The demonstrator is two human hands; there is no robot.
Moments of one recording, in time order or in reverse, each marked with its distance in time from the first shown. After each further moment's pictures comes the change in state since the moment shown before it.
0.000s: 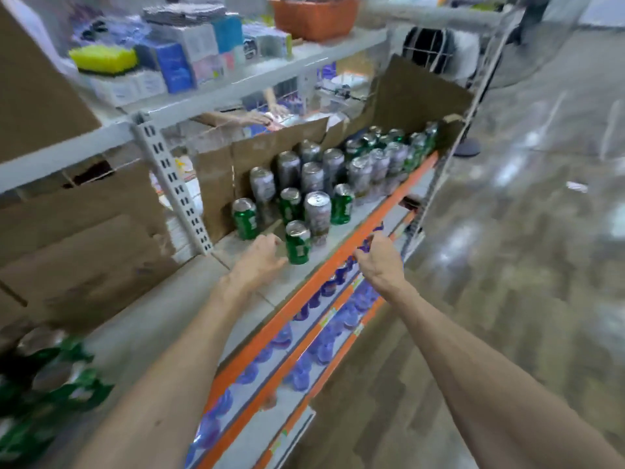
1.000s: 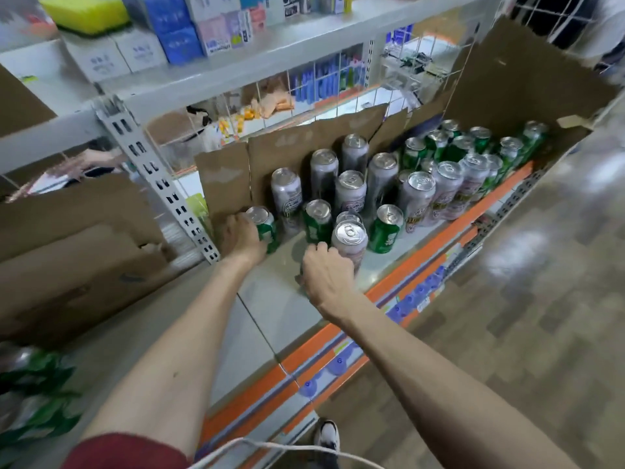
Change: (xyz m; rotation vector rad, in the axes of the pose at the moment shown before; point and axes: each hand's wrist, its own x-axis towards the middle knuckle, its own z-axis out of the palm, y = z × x) left_hand 0.155 -0.068 0.003 0.023 0.239 -0.544; right_hand 0.102 -0.085 0.098 -0.582 -0.266 -0.536
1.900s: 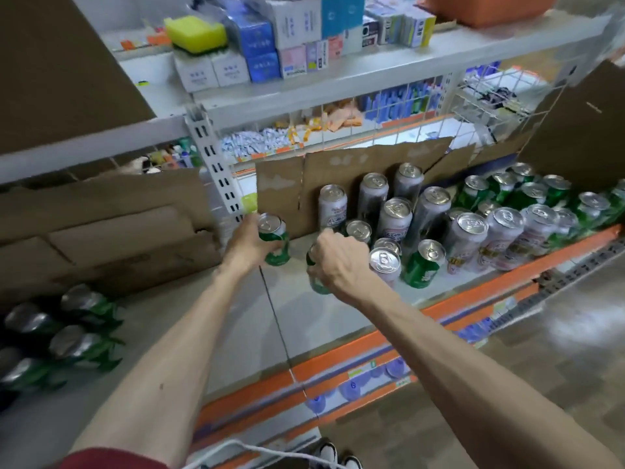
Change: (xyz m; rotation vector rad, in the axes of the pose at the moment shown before) left_hand -0.031 -0.029 -0.052 -0.339 0.086 -0.087; right_hand 0.036 -0.015 -0.058 0.056 -0.063 -0.193
